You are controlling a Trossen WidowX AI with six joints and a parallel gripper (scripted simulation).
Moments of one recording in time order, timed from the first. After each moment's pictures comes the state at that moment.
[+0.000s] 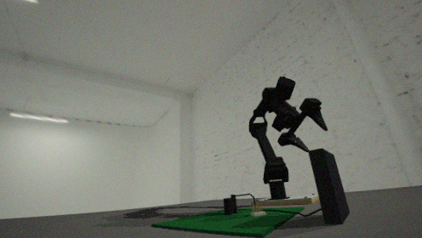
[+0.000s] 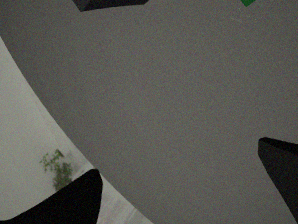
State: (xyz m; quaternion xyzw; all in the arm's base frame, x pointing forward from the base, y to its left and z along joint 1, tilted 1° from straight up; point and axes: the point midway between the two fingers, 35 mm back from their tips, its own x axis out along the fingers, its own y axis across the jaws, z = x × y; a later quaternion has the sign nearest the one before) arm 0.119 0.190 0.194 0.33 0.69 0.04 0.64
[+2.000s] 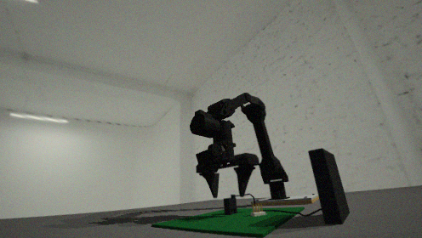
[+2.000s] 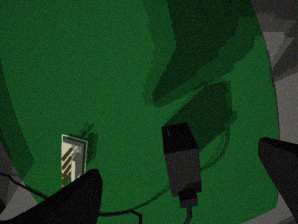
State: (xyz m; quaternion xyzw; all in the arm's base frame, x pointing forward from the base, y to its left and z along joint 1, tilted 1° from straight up) arm 0.320 0.000 0.070 0.01 0.70 -0.02 0.72
